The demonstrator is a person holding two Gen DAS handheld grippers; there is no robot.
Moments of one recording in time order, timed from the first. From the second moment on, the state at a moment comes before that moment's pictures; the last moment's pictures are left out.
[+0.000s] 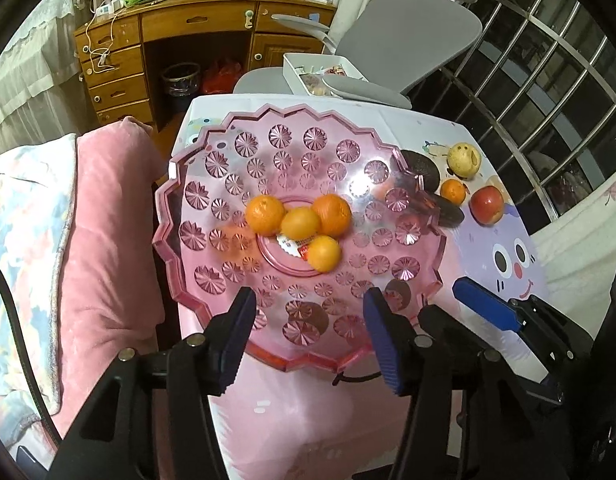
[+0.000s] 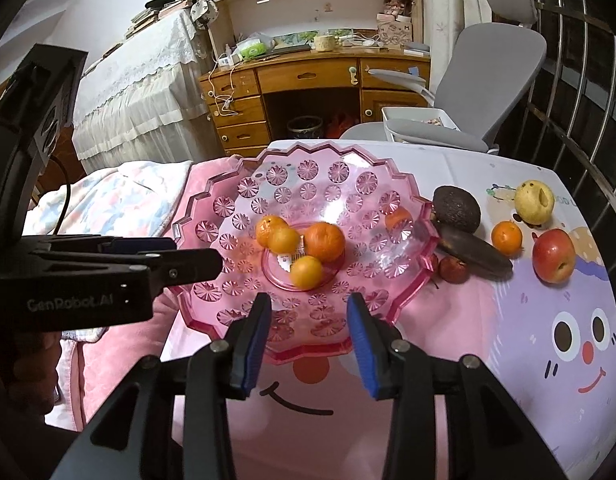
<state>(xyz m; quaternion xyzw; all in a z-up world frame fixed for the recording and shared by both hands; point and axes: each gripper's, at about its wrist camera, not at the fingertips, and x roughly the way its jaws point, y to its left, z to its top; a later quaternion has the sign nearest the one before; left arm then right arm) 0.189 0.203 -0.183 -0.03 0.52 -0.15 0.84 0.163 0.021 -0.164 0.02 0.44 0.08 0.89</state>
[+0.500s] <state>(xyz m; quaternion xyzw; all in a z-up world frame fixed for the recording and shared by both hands) 0.158 0.158 -0.186 -0.01 0.56 -0.16 0.82 0.137 -0.030 -0.181 0.09 0.49 0.06 0.87</state>
